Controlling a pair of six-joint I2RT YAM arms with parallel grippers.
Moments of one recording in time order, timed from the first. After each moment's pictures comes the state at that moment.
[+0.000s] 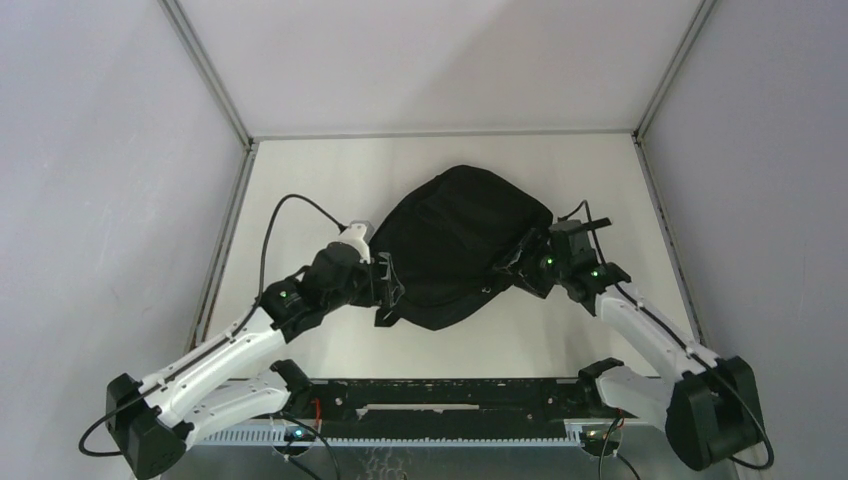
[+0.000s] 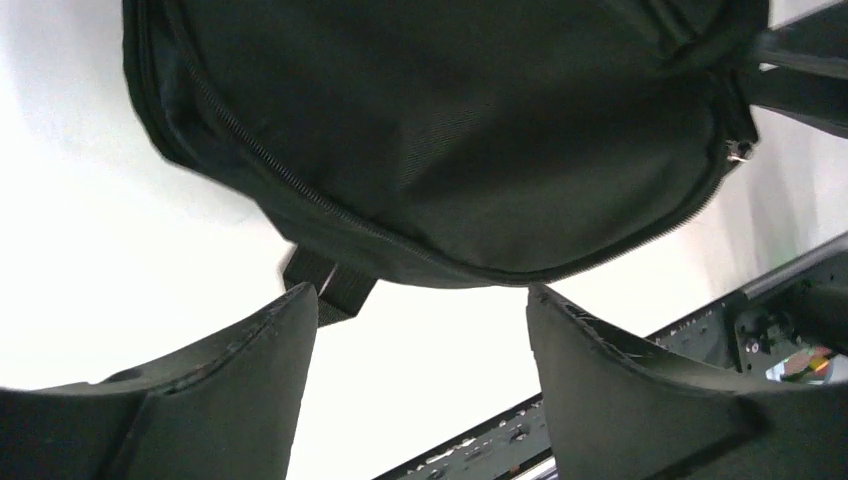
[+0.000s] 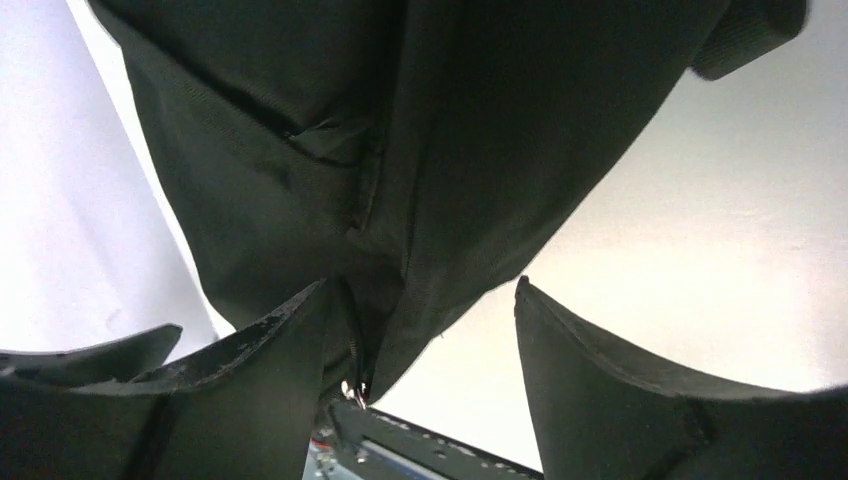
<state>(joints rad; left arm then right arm) -0.77 0.89 0.73 -0.51 -0.11 -0.56 0.35 1.09 0.63 -0.37 -0.23 1.00</state>
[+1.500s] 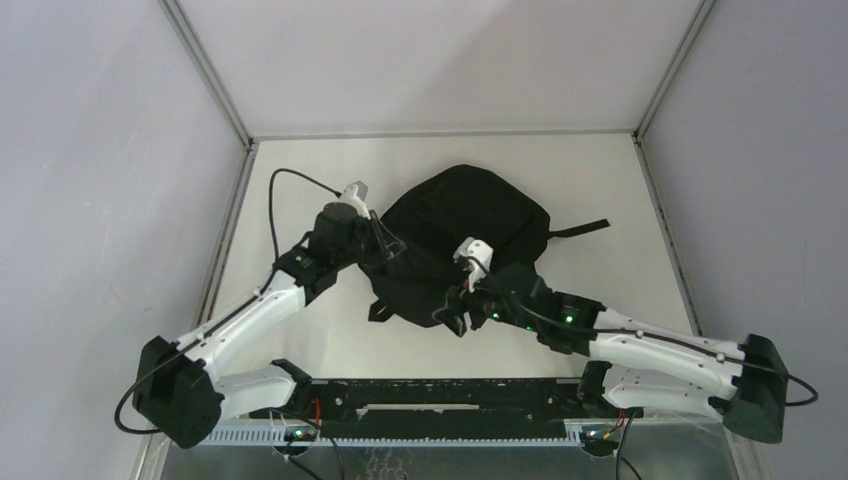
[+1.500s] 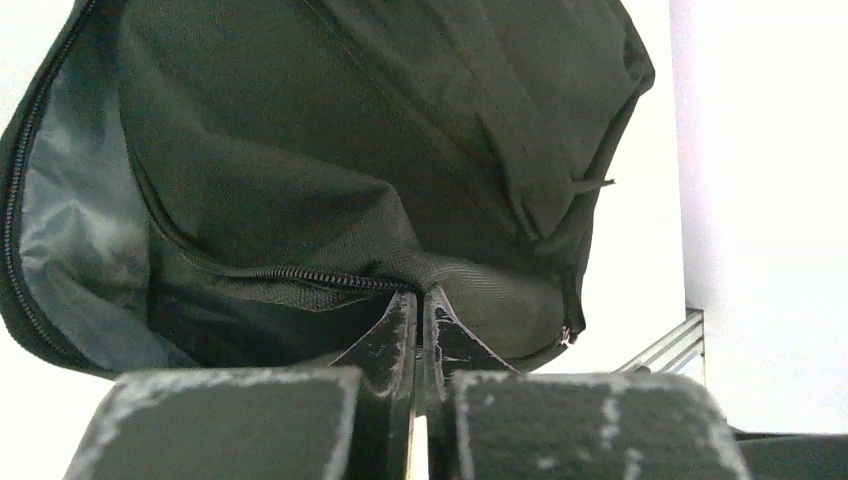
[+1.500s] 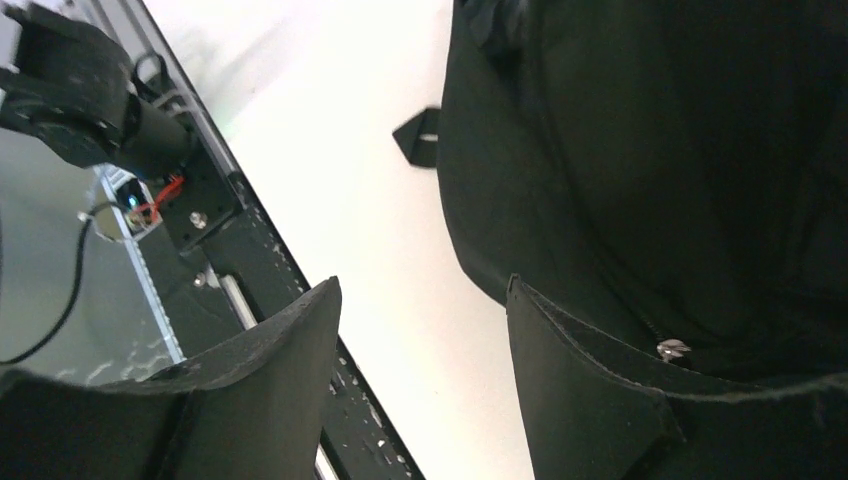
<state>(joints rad) -0.56 1.12 0.79 -0.20 0.09 -0.75 1.07 0.93 0.67 -0.15 0.02 0.28</state>
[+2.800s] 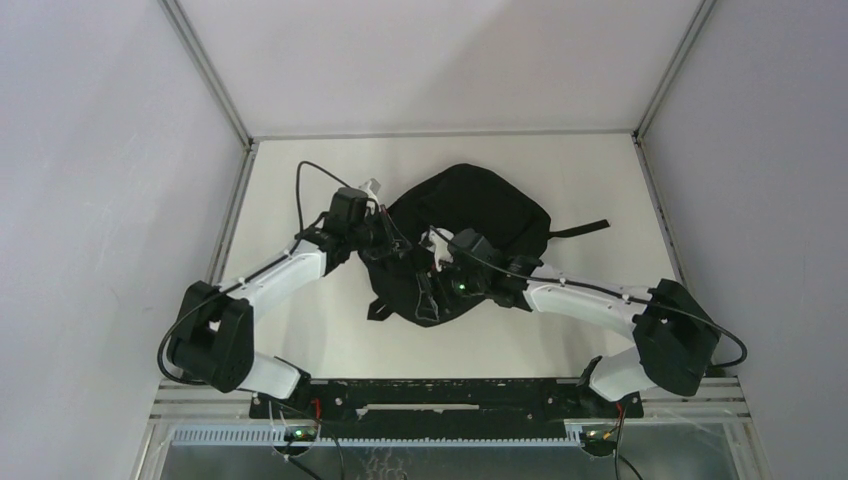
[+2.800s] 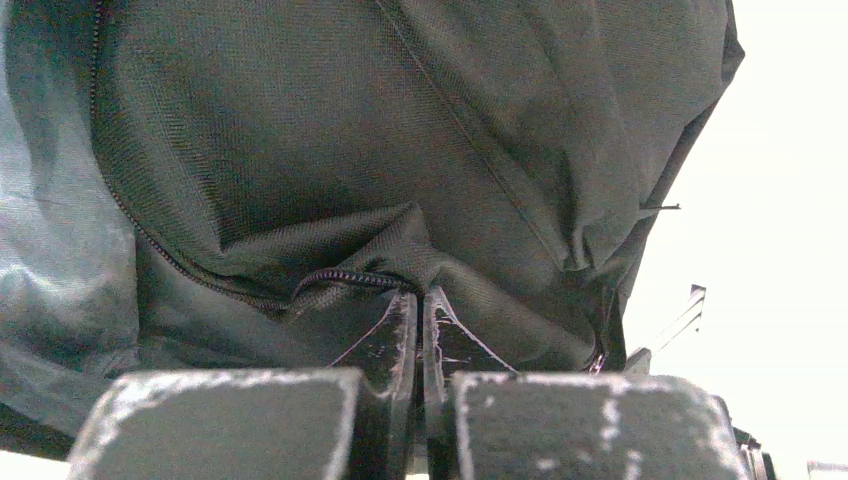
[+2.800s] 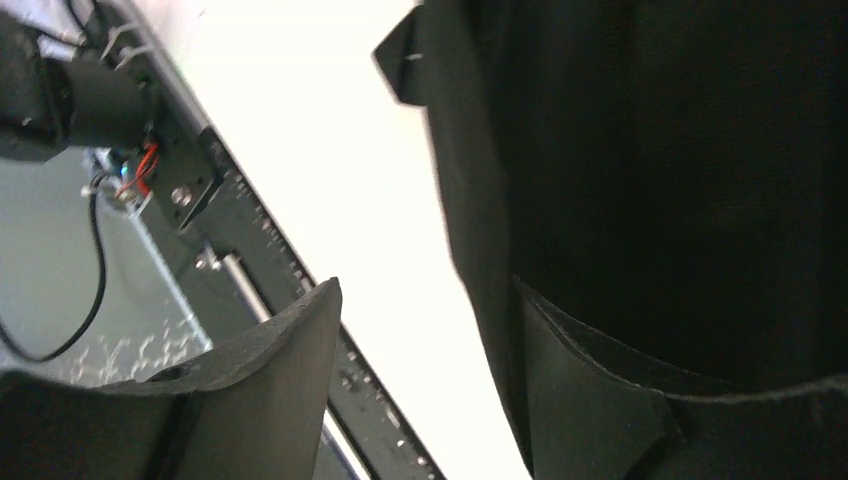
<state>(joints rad) -0.45 1.43 0.89 -0.16 0.29 -0.73 0.90 1.44 0.89 -0.21 -0.29 0.37</state>
